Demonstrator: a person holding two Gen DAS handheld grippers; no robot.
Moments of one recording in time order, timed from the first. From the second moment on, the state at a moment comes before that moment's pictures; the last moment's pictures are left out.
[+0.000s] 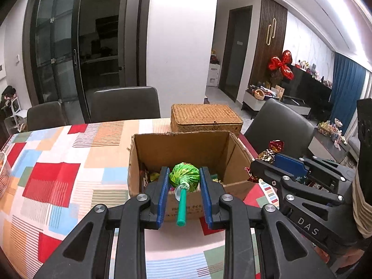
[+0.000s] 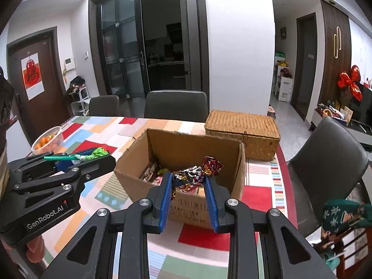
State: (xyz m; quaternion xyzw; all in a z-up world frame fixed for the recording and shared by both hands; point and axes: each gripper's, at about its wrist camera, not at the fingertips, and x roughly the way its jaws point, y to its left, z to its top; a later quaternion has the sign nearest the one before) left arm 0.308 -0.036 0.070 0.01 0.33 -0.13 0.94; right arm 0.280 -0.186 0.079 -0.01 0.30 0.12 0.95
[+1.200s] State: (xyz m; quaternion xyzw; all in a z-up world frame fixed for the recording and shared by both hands) left arm 0.269 -0.026 0.073 0.05 0.29 -0.04 0.95; right arm 0.271 -0.193 0.085 -0.05 0.30 0.04 0.95
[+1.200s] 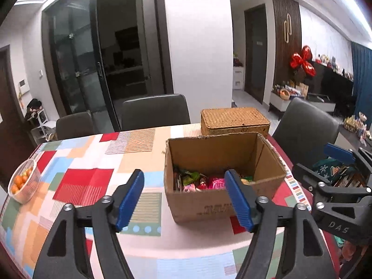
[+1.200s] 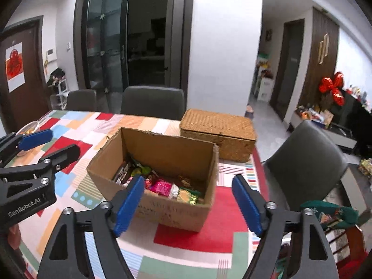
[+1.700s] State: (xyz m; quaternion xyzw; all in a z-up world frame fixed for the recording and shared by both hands) left arm 0.151 -0.021 0.066 0.04 0.25 -0.05 0.97; right arm 0.141 -0.206 0.085 -0.03 0.23 0.01 0.97
